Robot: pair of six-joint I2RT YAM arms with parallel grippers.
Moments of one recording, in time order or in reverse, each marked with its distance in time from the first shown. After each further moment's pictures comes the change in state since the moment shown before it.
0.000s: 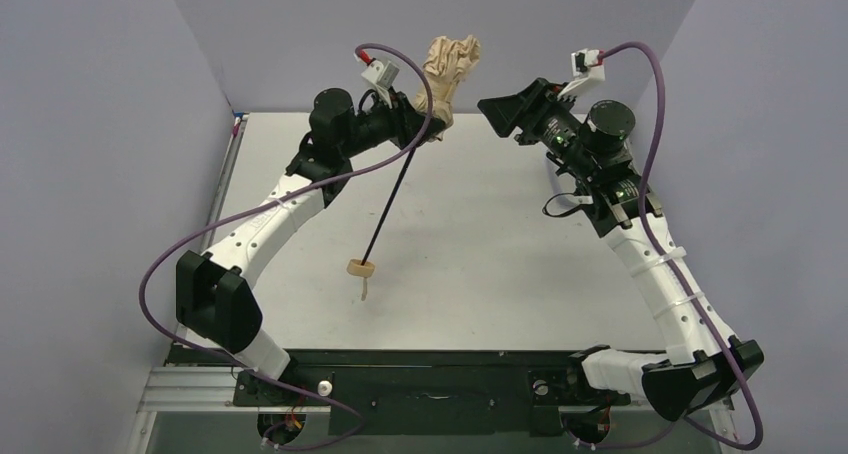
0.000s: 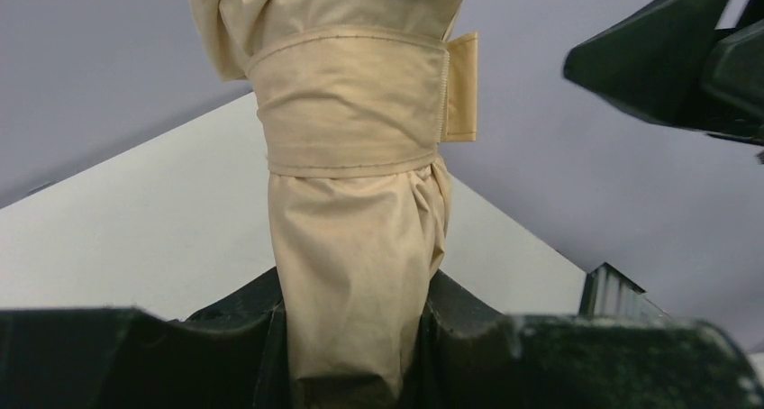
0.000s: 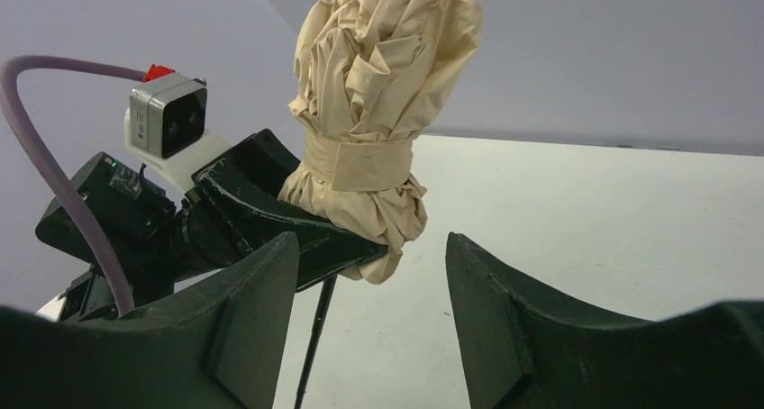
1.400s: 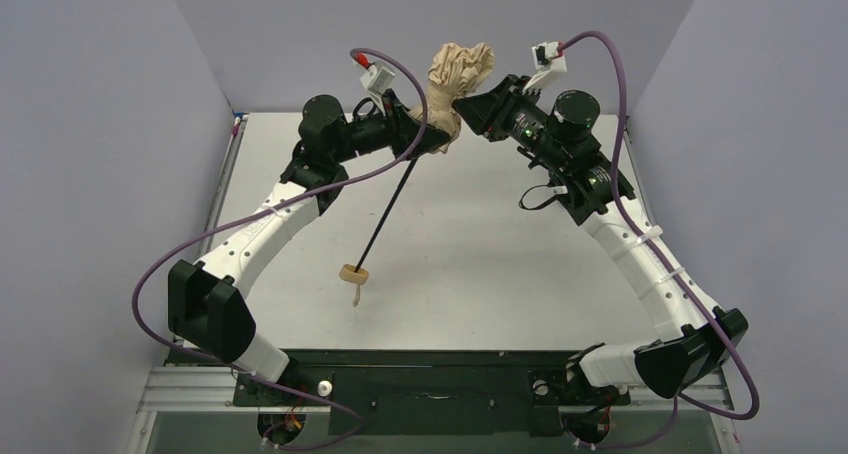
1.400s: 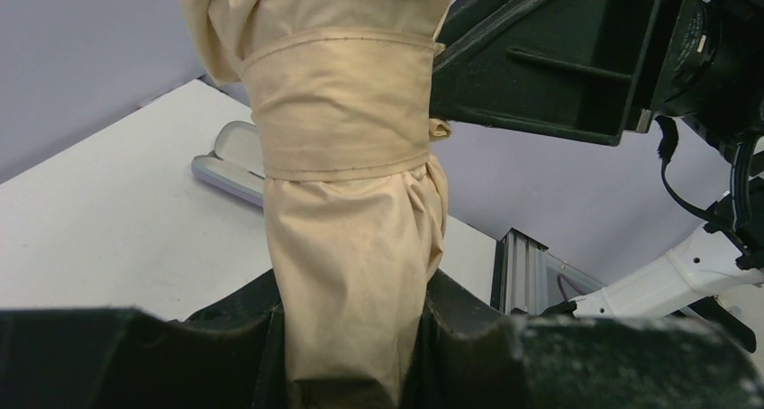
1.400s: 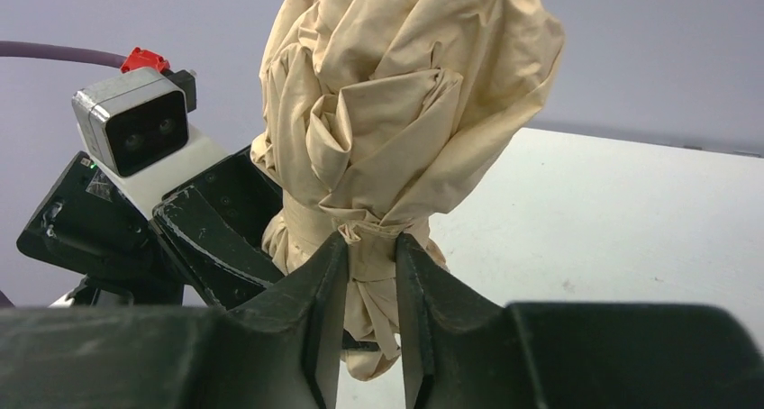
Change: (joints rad) left arm -0.012 -0.056 -0.061 0.144 0.230 -0.135; right arm 0.126 0.117 0.085 0.019 0.014 -0.016
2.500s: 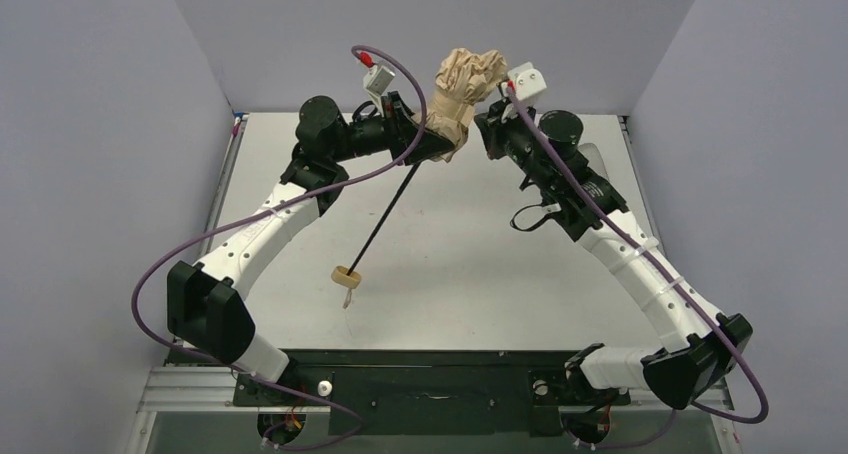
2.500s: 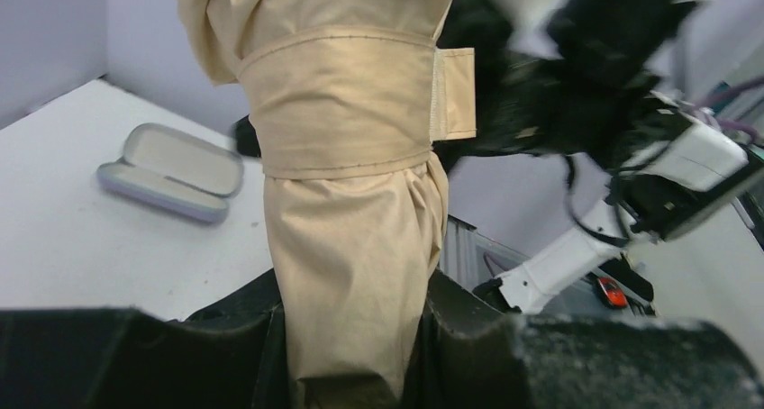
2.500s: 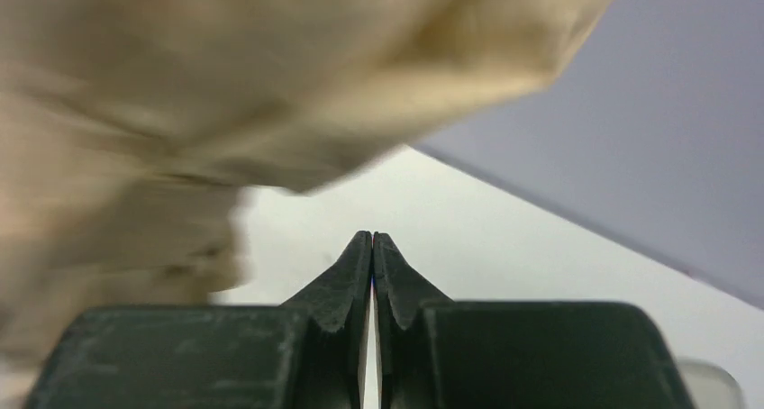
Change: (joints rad) left arm 0.005 -0.001 0.000 0.052 0.101 -0.136; right arm 0.078 -0.060 -0.080 -0.032 0.219 -0.567
